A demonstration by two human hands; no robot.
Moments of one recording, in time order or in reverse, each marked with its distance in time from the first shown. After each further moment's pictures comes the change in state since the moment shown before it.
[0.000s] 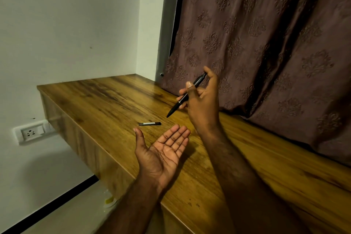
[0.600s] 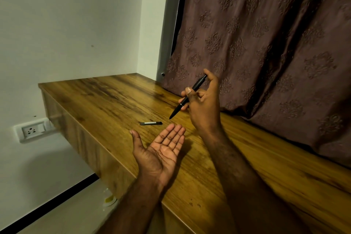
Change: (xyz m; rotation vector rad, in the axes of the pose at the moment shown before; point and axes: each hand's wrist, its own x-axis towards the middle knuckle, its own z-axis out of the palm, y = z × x) left_hand 0.003 0.003 -0.005 -0.075 0.057 0.055; right_hand 0.001 0.009 -0.002 -0.046 -0.030 -0.024
